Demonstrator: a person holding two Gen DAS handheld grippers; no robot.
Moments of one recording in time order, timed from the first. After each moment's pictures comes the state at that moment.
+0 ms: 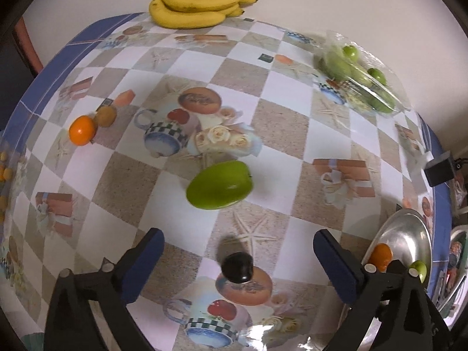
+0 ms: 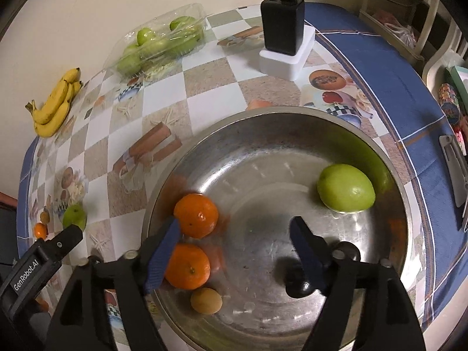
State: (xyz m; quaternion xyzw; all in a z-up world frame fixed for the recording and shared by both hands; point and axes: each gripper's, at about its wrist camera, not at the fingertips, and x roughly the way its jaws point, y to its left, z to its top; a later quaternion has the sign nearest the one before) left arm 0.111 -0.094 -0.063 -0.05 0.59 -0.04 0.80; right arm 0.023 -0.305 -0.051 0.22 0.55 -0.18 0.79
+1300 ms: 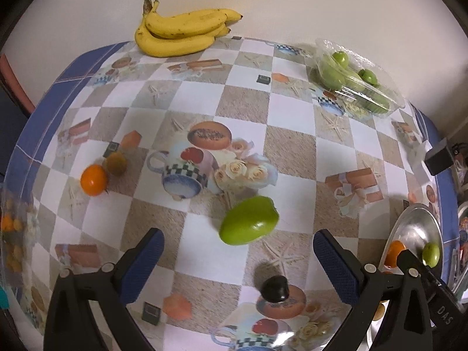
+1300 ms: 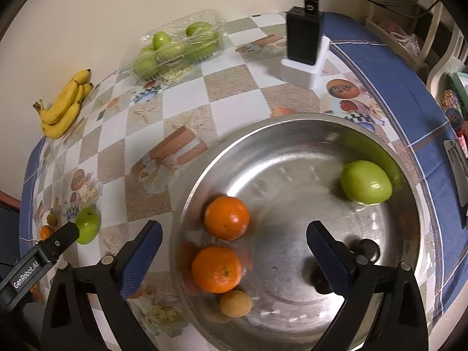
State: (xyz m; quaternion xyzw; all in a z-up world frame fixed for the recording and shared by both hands) left arm 0.135 -0.070 -0.047 0.01 0.56 -0.08 0.82; right arm 0.033 -0.281 -0.042 0.22 0.53 -0.17 0.80
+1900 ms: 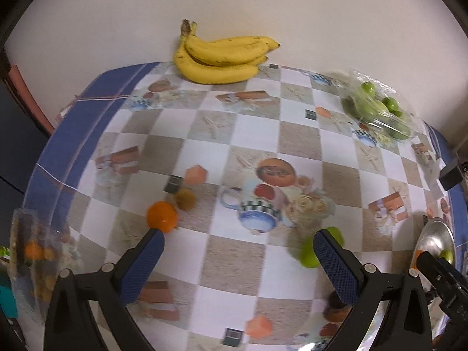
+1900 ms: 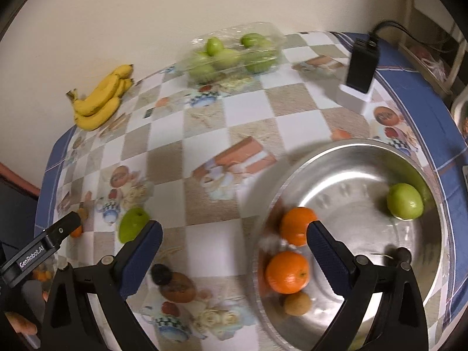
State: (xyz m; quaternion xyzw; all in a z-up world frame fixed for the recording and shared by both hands) left arm 0.159 0.003 -0.019 0.03 0.53 -0.06 0.85; right arm 0.059 -0.227 -0.019 0.20 0.51 -0.11 0.83
